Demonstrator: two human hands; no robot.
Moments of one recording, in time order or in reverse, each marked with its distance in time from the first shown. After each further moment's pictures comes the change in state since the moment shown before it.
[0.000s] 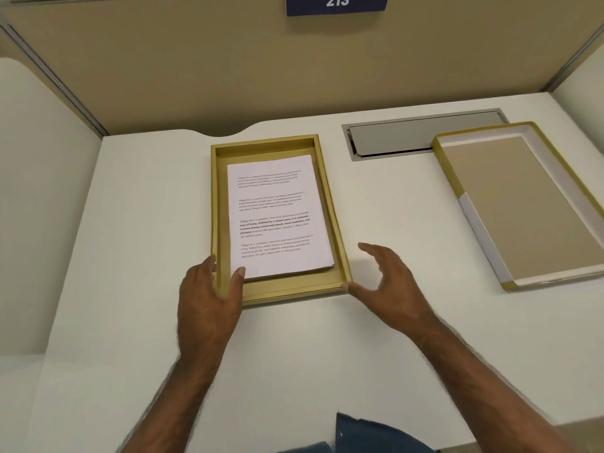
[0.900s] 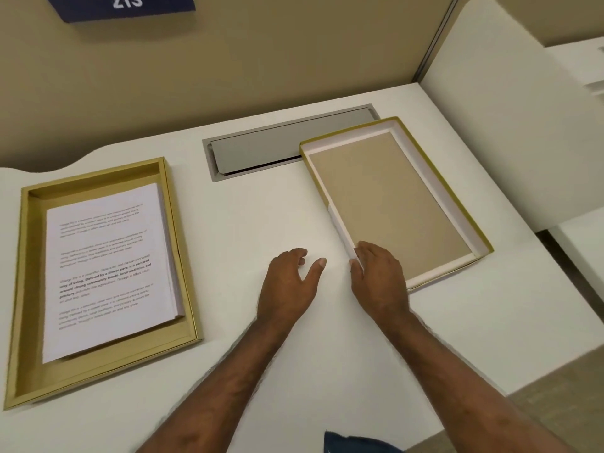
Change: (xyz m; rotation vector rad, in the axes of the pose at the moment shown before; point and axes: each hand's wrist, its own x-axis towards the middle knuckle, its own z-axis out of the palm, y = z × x) left_hand -0.077 0.285 0.270 -0.155 -0.536 0.255; right_hand 0.055 0.188 -0.169 -0.394 0.284 0.160
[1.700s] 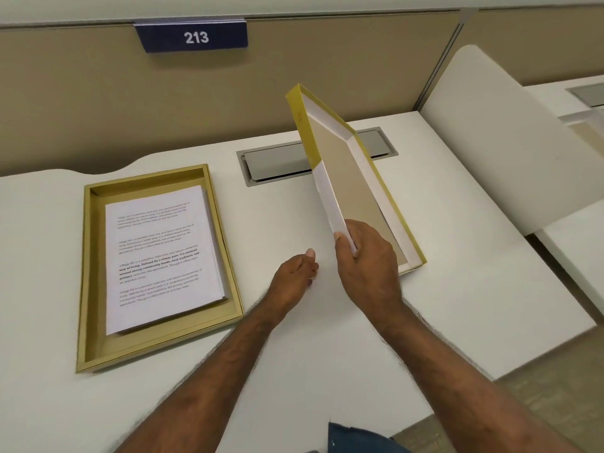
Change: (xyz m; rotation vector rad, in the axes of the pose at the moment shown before) left_hand -0.023 -0.037 -0.068 -0.553 -0.312 -0.215; right_hand -0.072 -0.142 -0.065 0.404 0.257 -0.124
